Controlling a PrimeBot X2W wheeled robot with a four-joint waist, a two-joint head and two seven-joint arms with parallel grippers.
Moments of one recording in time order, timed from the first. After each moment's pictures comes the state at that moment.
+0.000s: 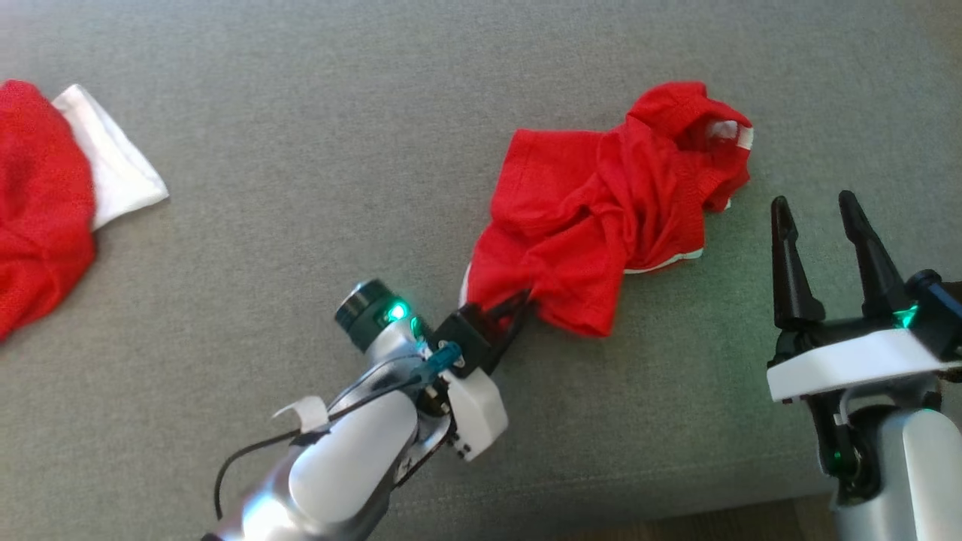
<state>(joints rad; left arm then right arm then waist) -0.51 0.10 -0.86 0.50 -0.14 -0.07 -0.14 -0.10 -0.06 -0.02 -0.08 0.18 0.13 0.03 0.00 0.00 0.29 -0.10</state>
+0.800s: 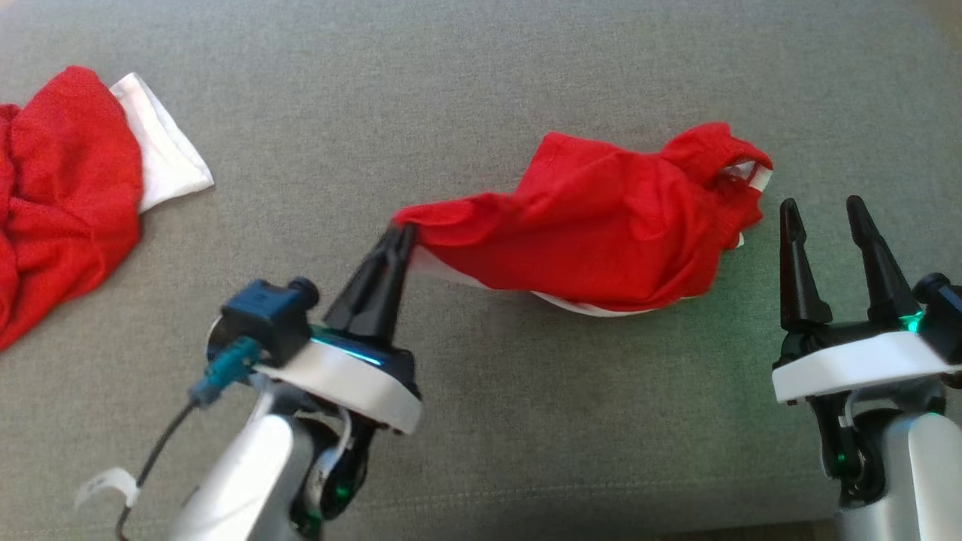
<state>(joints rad) -0.23 0.20 -0.54 -0.08 -0.45 0.14 -0.10 -0.09 -0.05 -0.04 -0.08 0.19 0.13 0.04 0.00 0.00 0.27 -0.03</state>
